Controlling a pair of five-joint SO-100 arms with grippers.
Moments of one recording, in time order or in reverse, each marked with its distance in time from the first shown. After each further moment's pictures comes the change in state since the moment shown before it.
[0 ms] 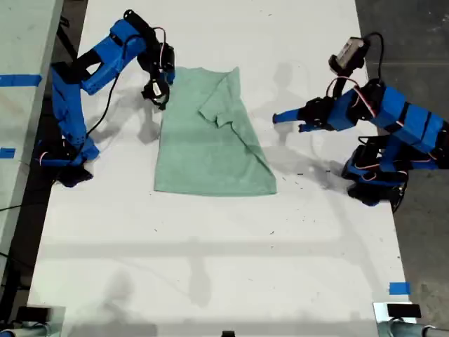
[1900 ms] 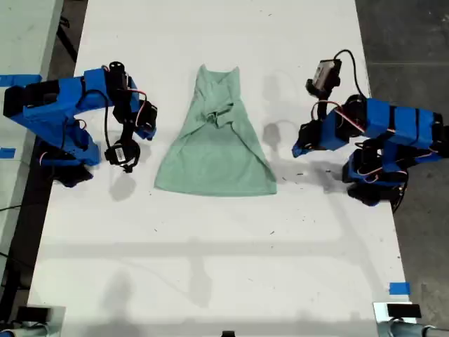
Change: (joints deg) arm 0 32.2 42.8 47.5 4.4 -24.4; arm 1 -16.3 -7.6 1.4 1.1 3.3
